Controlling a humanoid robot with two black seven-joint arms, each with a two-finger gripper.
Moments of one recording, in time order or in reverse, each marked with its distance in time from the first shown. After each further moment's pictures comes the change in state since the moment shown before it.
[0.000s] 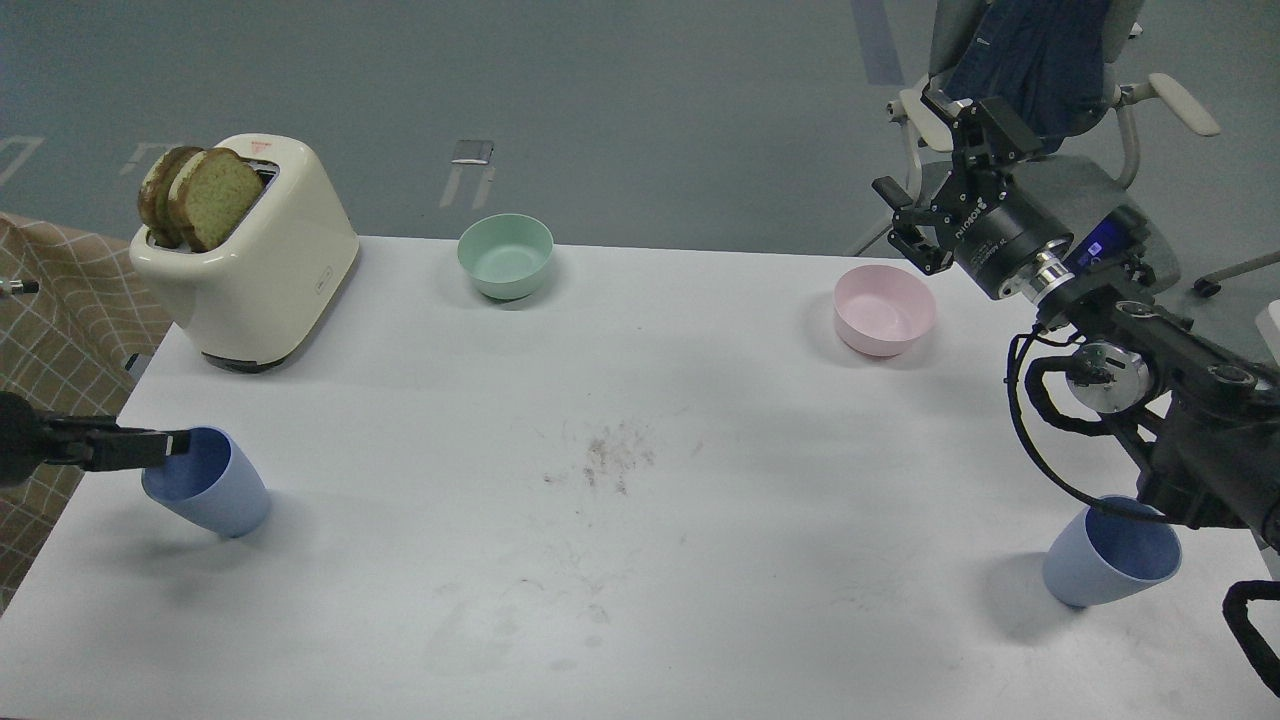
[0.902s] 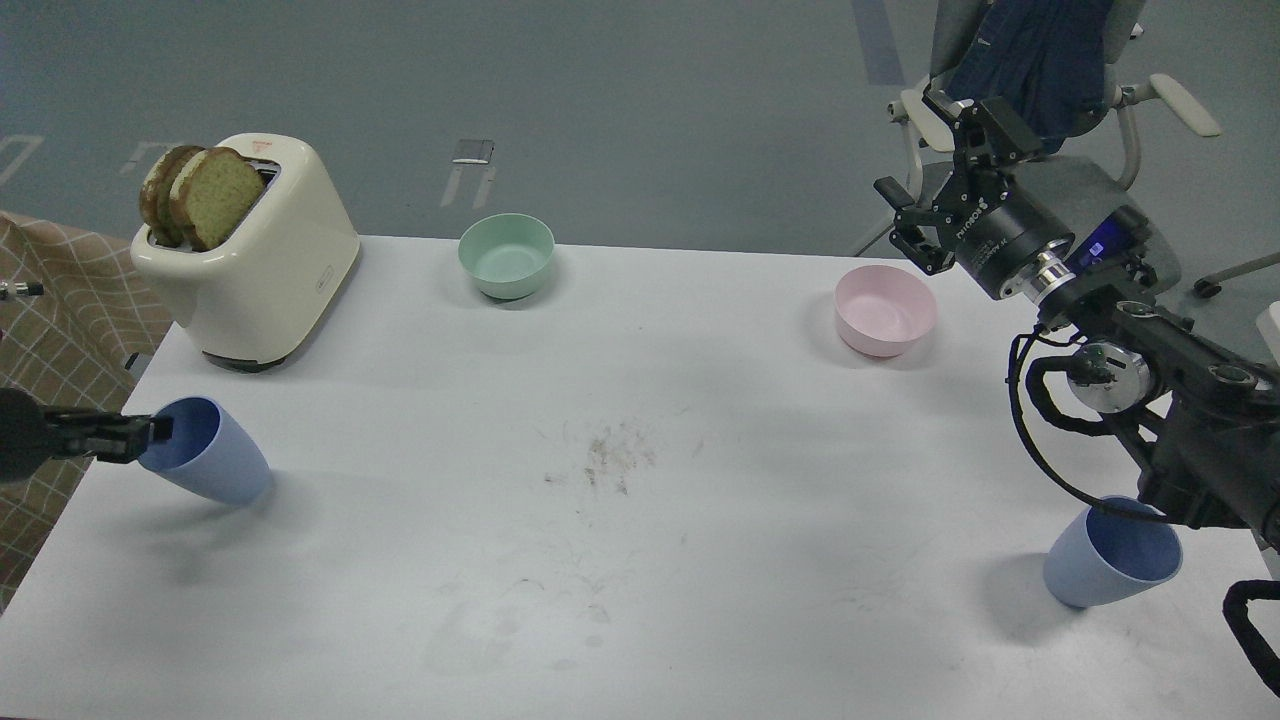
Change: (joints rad) left arm -0.028 0.000 -0.012 -0.018 0.021 0.051 0.000; right arm 0.003 0.000 0.000 -0.005 0.000 -0.002 0.000
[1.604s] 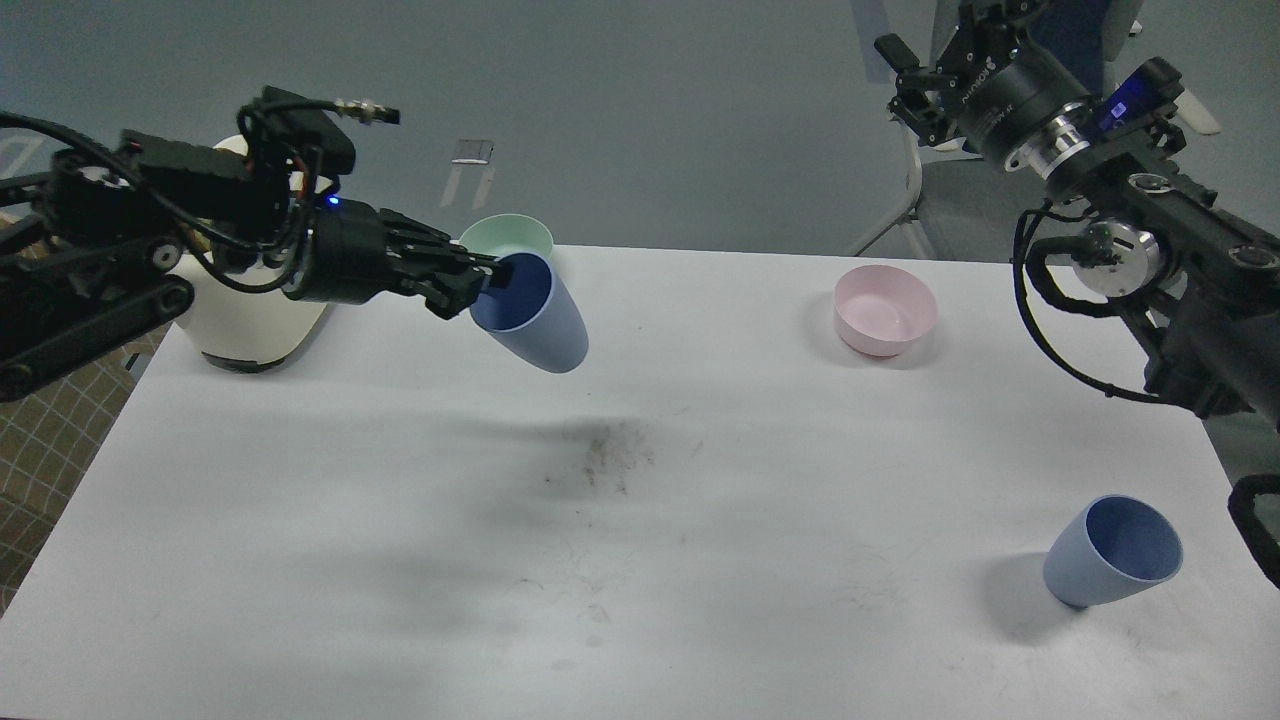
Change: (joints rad) left arm -0.456 -0.529 0.012 -0.066 0.171 -0.141 0.000; right arm 0.282 0.025 -0.071 -0.020 0.000 -0.063 0.000
